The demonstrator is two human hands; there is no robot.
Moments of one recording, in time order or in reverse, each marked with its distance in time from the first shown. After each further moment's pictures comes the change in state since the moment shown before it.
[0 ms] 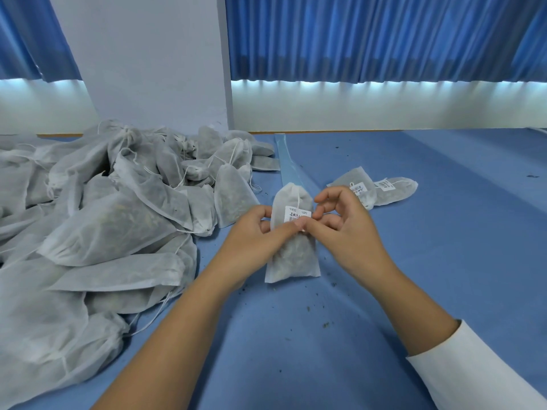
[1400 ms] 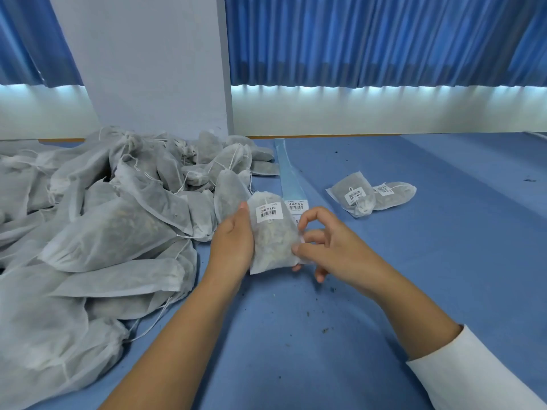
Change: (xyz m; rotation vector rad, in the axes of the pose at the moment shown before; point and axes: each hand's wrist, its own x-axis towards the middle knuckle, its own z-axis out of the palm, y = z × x) left_hand 0.013 -0.013 -0.005 -0.004 0.427 -0.032; right_hand -0.003 -0.007 -0.005 -0.052 -0.370 0.275
